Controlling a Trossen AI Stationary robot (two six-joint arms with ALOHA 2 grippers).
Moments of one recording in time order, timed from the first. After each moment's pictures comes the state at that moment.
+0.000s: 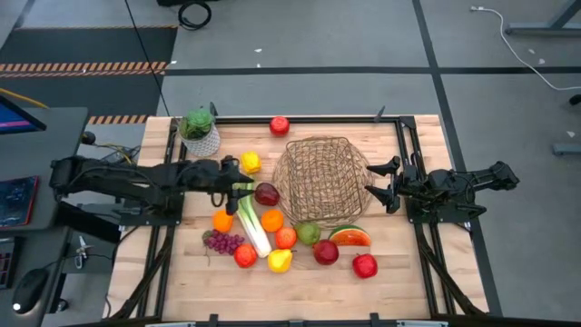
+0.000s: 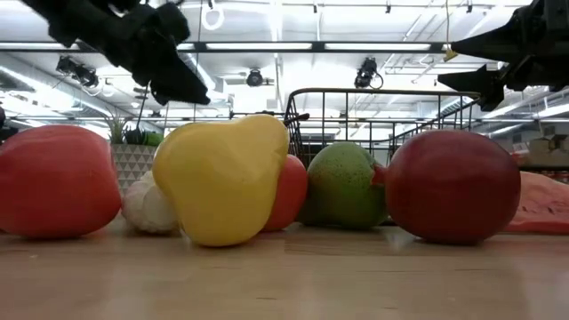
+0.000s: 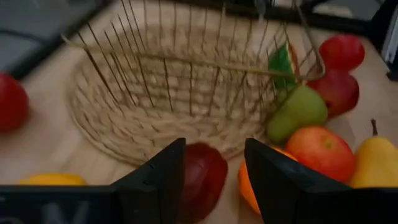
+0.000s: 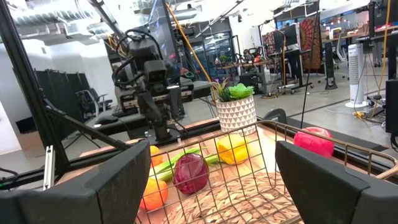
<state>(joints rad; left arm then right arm) 0.05 0.99 0.54 -0.05 -0.08 -0.14 0.23 0.02 0.01 0.16 0.47 0.14</state>
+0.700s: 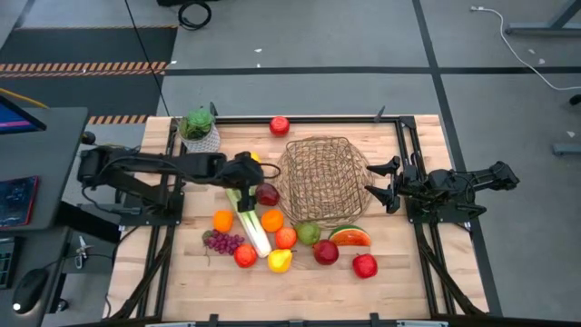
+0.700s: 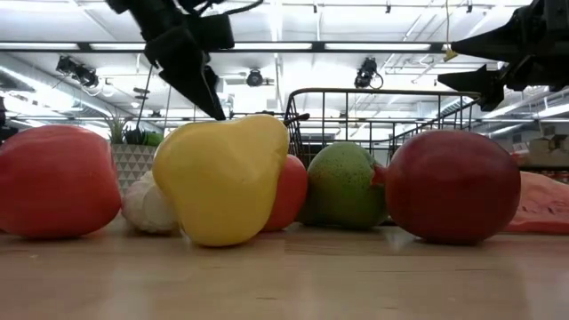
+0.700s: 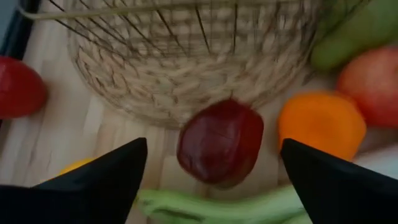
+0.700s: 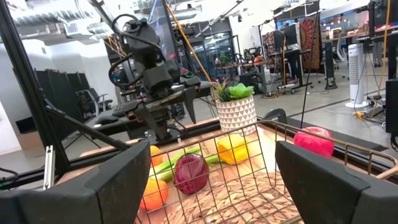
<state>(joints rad) 0.06 1.37 0.98 -0.57 -0.16 0.06 0.23 0.02 0.01 0.16 0.47 0.14</state>
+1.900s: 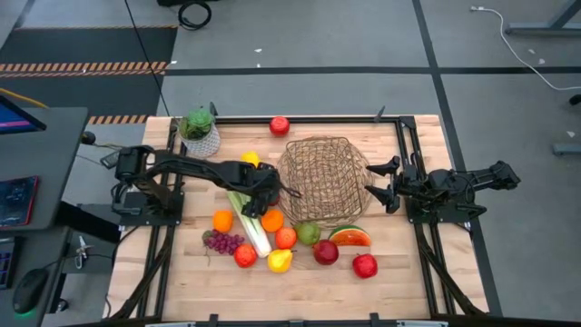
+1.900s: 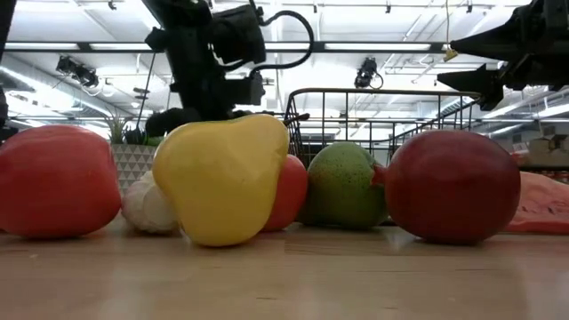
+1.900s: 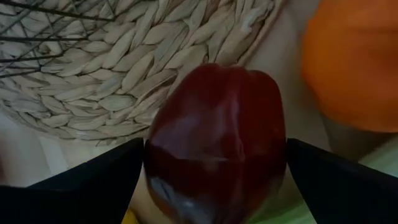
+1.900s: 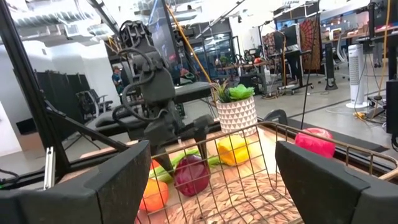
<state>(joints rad) 0.05 1.71 1.06 -0.53 -0.15 0.47 0.23 0.03 0.01 0.19 0.47 0.14</state>
